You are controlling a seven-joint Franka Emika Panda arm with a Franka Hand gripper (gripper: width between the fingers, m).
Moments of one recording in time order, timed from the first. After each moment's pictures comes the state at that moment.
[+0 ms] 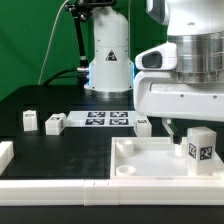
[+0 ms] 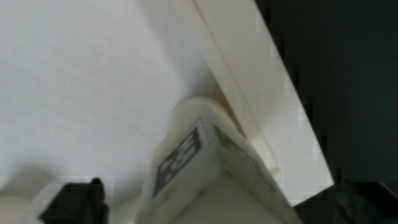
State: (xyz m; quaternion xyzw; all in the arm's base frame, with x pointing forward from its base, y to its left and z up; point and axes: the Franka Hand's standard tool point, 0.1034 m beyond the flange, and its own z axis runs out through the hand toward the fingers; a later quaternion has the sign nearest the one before) arm 0.635 0.125 0.071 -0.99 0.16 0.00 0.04
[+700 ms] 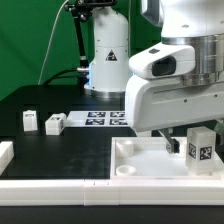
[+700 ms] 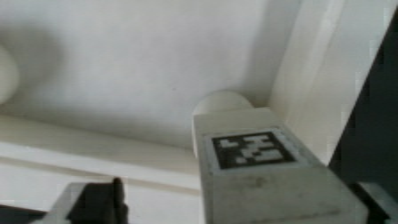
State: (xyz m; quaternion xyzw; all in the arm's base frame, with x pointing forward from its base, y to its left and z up) arm 0.636 0.111 0.067 -0.99 -0.12 -0.01 0.04
